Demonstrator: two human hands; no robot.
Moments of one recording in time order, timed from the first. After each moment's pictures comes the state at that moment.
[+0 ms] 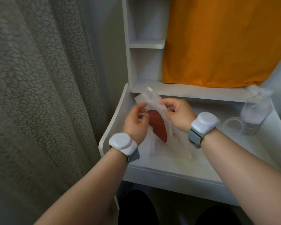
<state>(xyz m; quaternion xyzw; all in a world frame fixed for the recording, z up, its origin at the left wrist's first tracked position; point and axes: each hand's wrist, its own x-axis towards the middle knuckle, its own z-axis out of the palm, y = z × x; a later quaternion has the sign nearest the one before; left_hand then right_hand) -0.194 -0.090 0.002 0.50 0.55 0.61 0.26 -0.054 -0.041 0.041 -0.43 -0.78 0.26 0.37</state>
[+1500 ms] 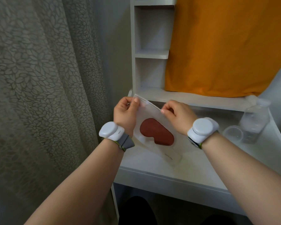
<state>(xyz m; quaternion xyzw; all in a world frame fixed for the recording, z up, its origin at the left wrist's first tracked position) -0.229 -0.083 0.037 0.42 0.48 0.73 0.25 -0.060 -0.048 0.062 -0.44 -0.83 0.12 0.31</state>
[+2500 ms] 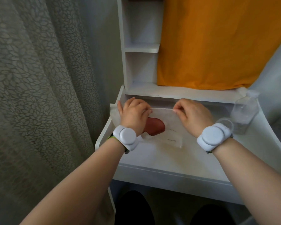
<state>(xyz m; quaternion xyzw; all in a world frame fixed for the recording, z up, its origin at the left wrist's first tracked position) -0.198 -0.077 0.022 0.65 0.62 0.43 -0.02 -0.004 -0.060 0.052 -0.47 -0.83 -0.03 0.31</state>
